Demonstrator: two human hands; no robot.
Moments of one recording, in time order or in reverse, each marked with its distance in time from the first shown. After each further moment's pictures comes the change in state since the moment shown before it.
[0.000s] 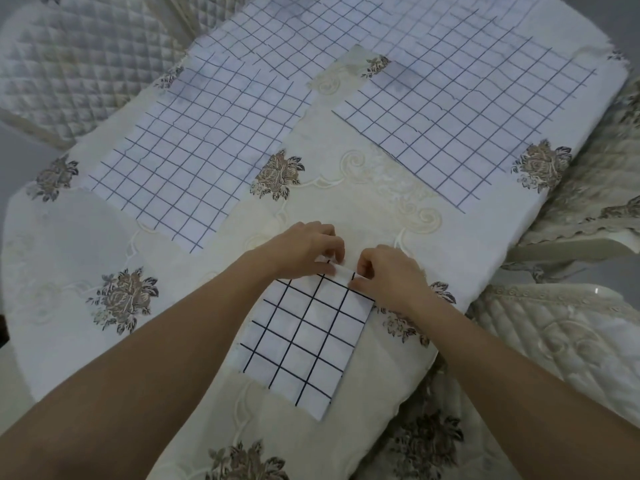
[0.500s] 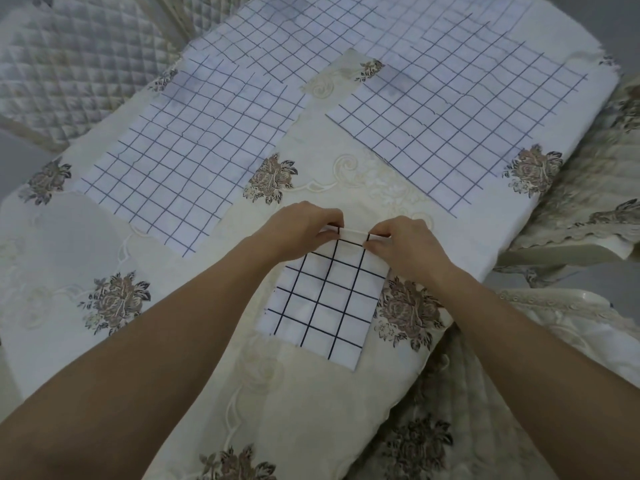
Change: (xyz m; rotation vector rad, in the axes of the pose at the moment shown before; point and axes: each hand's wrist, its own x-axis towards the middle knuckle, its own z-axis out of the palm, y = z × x) left_hand 0.021 0.011 -0.029 0.028 0.167 -0.125; right_hand 0.013 0.014 -0.054 0.155 0.110 0.009
